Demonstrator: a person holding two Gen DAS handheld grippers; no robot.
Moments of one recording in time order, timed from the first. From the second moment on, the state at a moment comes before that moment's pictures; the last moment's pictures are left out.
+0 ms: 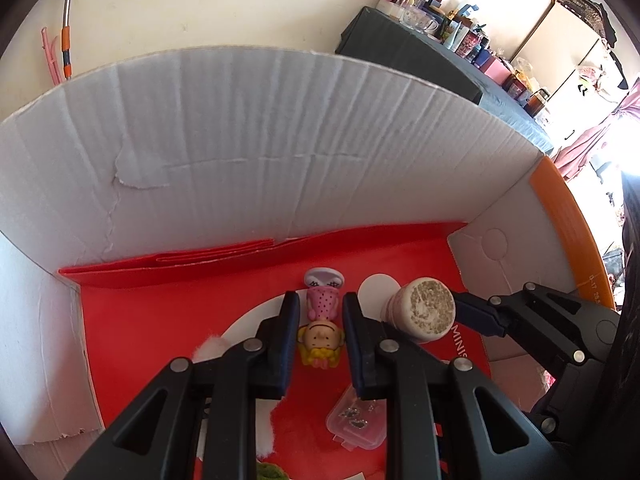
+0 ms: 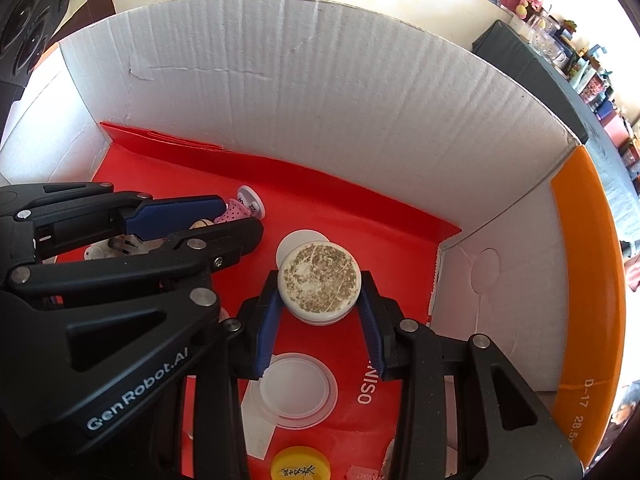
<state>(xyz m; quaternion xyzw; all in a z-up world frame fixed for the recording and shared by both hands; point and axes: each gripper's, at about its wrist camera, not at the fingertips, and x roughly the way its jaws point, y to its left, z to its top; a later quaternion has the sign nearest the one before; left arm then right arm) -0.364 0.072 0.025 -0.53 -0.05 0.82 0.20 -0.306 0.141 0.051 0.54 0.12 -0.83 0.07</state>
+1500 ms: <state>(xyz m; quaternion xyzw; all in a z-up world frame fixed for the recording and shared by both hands) -0.362 0.074 0.024 -0.53 -0.04 0.82 0.20 -0.315 0.156 0.049 0.53 0.13 -0.84 0.07</state>
